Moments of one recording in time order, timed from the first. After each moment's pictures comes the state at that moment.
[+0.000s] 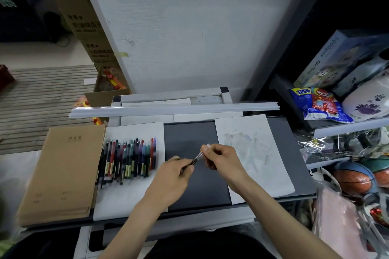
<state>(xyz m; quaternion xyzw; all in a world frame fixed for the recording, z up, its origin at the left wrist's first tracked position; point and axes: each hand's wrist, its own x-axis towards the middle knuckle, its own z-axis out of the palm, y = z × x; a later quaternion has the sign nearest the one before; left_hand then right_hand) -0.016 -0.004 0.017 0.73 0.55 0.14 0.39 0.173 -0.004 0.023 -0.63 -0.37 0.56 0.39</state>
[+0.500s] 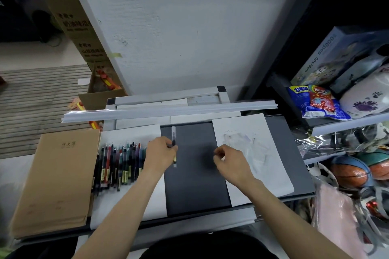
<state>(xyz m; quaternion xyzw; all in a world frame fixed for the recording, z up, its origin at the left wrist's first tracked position) -0.015 0.084 -0.021 0.61 0.70 0.15 0.35 0.209 0.008 -0.016 -0.77 -0.51 0.35 0.15</state>
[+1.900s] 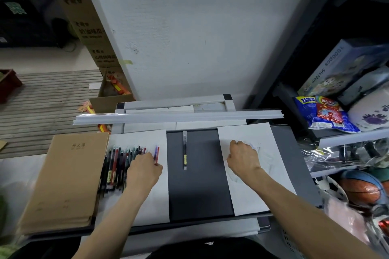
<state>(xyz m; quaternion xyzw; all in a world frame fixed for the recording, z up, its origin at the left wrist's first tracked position) -0.065 0.059 -0.019 0.63 0.75 -0.01 0.19 0.234 0.052 -0.025 -0.75 -0.64 0.10 -0.10</state>
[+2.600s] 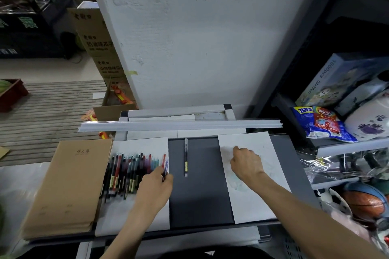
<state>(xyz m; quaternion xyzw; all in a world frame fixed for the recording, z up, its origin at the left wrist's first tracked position) -0.046 0.010 0.004 0.57 0.72 0.17 0.36 0.240 0.049 -0.002 -0.76 -0.64 0.10 -0.09</state>
